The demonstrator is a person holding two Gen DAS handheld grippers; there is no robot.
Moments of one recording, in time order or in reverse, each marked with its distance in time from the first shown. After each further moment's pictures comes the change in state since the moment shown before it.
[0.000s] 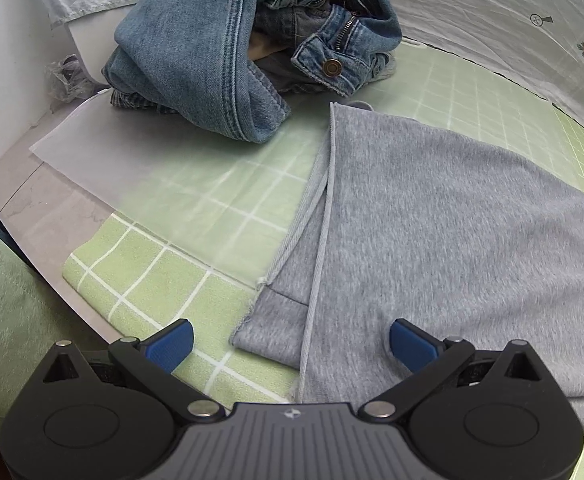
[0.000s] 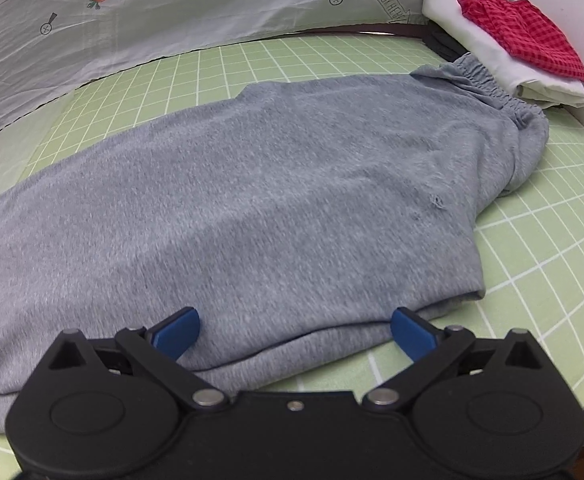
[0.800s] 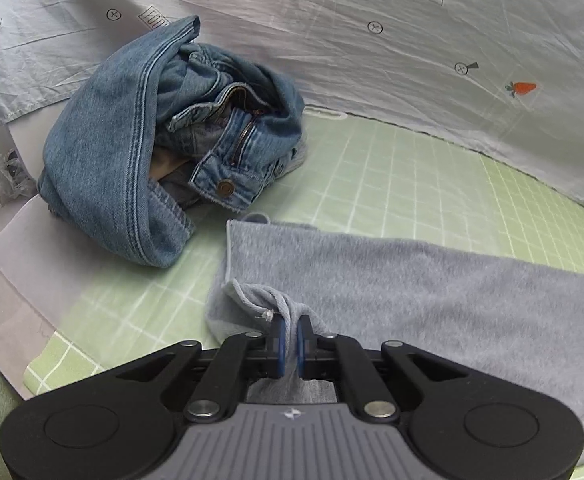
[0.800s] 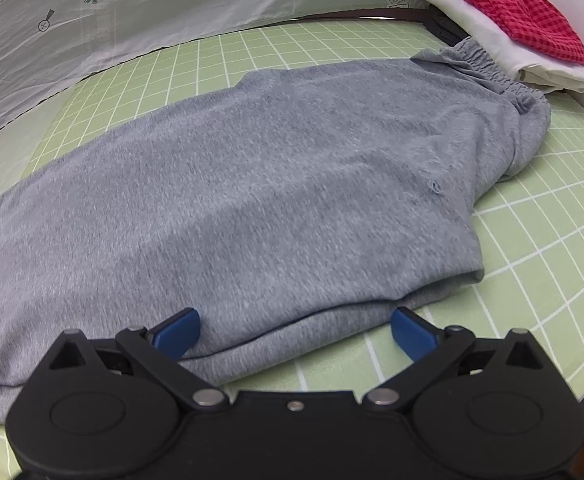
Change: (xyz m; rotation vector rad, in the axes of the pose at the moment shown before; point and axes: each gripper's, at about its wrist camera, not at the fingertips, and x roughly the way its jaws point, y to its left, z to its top) left arm -0.043 -0.063 0.054 0.074 -0.186 -0.152; right arm -0.003 -0.006 0.002 0.011 0.058 0.031
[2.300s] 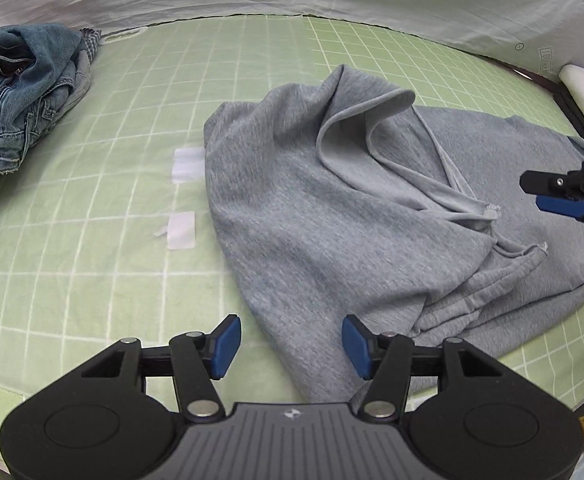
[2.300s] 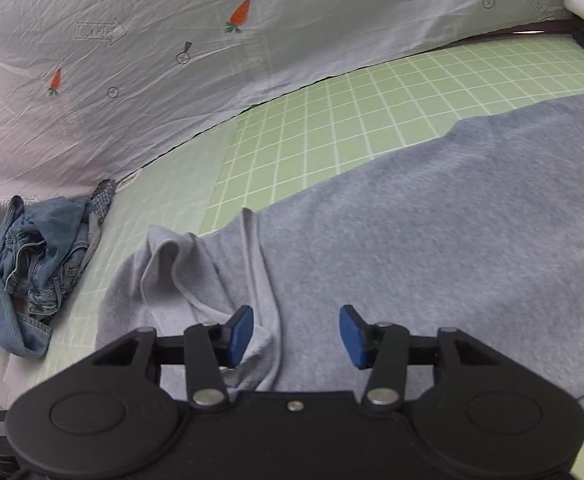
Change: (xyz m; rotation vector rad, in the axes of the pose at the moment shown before) left arm 0.028 -0.124 -0.038 0.318 0.305 -0.247; right arm -0.010 0.090 0.049 -0.019 -0.036 0.496
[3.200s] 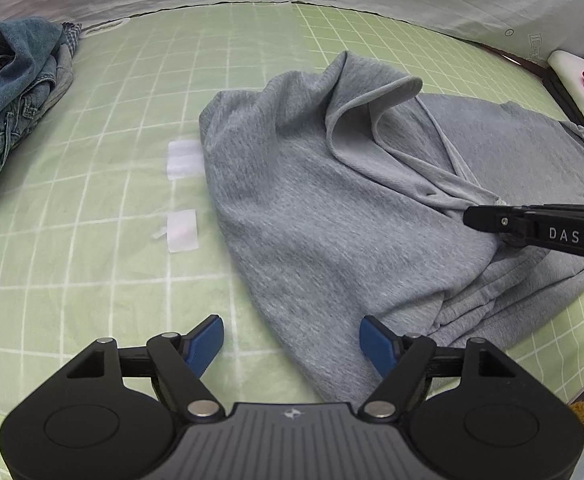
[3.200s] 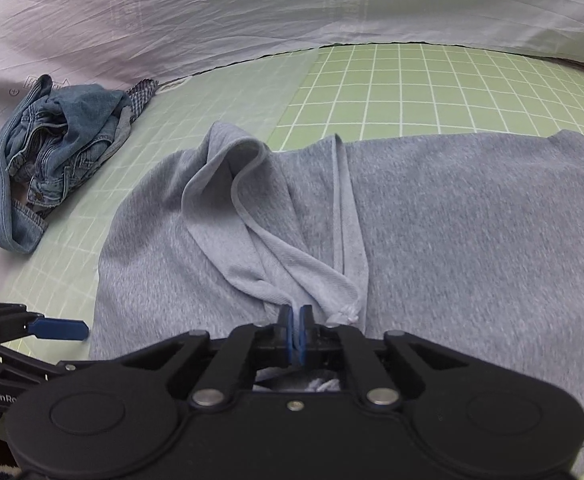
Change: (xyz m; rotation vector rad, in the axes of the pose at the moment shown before) left arm 0.013 0.015 0.004 0.045 0.030 -0.043; right arm 0.038 0.050 -0.025 -0.234 0.114 -0.018
